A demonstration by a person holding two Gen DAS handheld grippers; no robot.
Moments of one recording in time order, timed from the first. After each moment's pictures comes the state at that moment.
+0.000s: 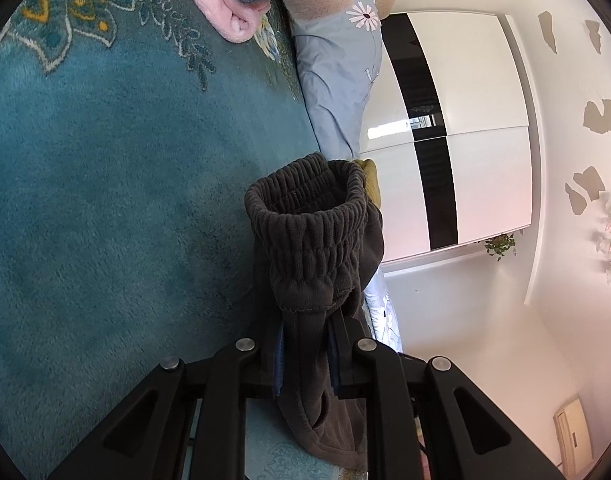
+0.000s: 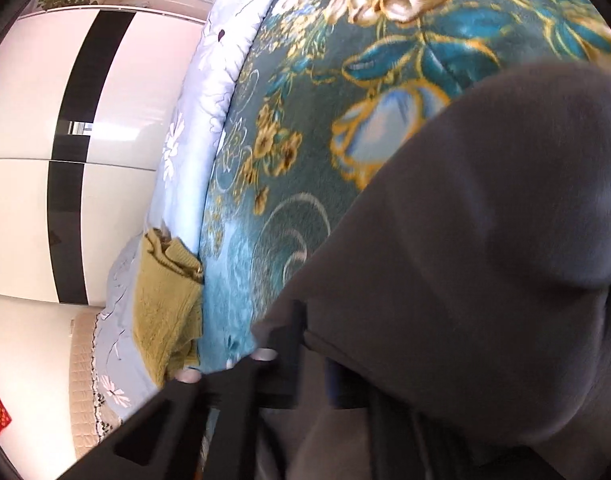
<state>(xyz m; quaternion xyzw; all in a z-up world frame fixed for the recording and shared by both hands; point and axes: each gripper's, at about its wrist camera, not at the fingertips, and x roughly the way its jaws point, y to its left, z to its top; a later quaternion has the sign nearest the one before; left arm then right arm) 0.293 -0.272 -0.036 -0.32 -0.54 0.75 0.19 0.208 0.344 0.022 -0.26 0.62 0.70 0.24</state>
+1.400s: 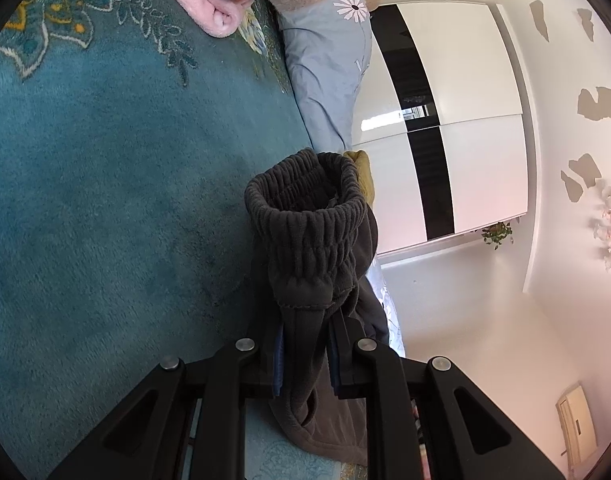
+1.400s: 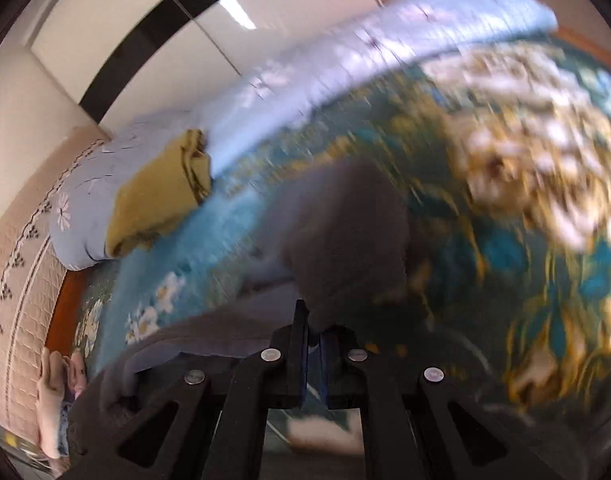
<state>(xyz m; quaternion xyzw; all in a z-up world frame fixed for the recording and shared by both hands) 0.284 -0.263 -0.033 -0.33 -0.53 0.75 0.20 0.233 0.369 0.049 -0.38 0.33 0.86 0.12</state>
